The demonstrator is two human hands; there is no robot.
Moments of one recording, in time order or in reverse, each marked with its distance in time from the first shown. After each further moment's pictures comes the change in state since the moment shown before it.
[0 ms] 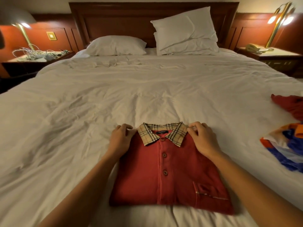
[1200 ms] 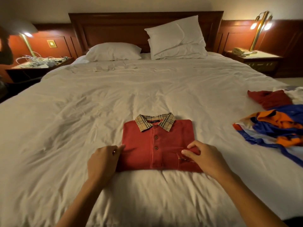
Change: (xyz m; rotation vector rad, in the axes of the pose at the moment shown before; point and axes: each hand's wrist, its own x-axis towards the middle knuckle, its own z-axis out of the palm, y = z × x) left_hand -0.166 0.011 -0.066 0.333 0.126 -0.025; right_hand -0.164 -0.014 -0.079 0.021 -0.156 0.069
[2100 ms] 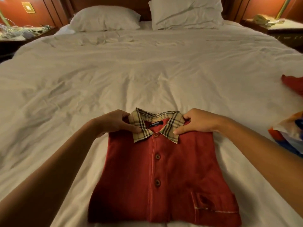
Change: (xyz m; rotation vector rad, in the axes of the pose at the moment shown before) left_hand 0.209 0.044 0.054 -0.430 -0.954 0.034; right_hand 0.219 -0.020 0.013 -0.004 -0.581 -0.179
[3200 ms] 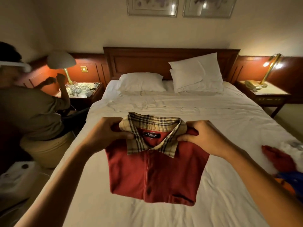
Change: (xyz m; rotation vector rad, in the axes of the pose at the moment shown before) left_hand -0.457 0.180 -0.374 -0.040 0.535 0.490; right_hand -0.175 -0.551 -0.193 0.011 0.463 -0.414
